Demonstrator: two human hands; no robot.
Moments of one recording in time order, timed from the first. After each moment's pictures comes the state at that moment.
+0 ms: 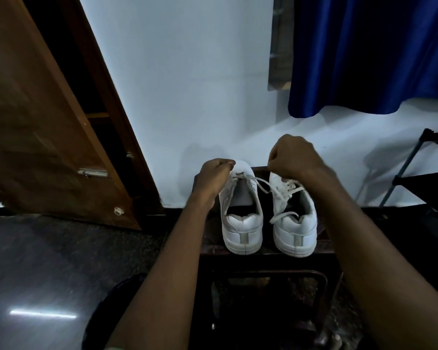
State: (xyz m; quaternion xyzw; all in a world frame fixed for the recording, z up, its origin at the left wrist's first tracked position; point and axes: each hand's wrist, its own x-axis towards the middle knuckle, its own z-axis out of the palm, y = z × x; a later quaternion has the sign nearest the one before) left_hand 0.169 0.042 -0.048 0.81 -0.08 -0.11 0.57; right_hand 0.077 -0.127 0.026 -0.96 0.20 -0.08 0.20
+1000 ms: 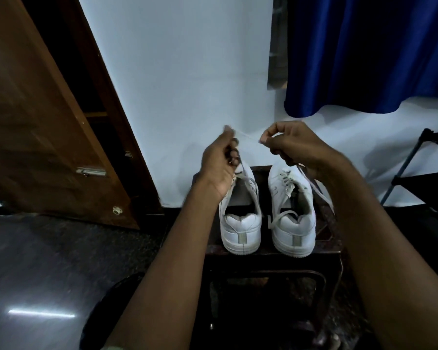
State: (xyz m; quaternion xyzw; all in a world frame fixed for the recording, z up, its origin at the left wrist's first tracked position) left_hand 0.153 0.017 -0.008 0.47 -0.09 -0.16 0.86; right_hand 0.074 -0.151 0.033 -0.82 0.07 -0.11 0.55
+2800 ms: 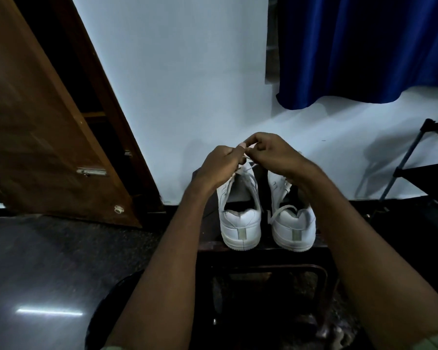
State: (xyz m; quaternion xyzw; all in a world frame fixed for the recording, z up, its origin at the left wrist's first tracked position) left_hand 0.154 0.027 -0.015 0.84 -0.23 -0.08 0.49; right_hand 0.097 -0.129 -0.005 -0.87 0.03 -0.10 0.49
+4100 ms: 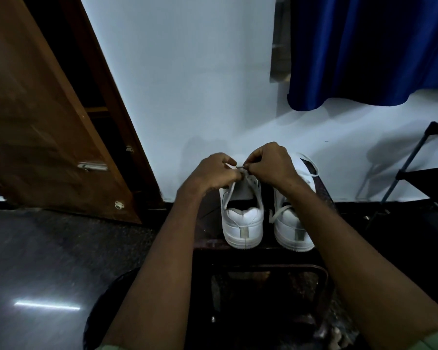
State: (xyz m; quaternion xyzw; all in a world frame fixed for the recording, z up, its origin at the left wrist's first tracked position) left_hand 0.162 0.050 -0.029 0.87 -0.19 -0.13 0.43; right_hand 0.107 -0.111 -0.034 -0.91 0.12 -0.17 0.35
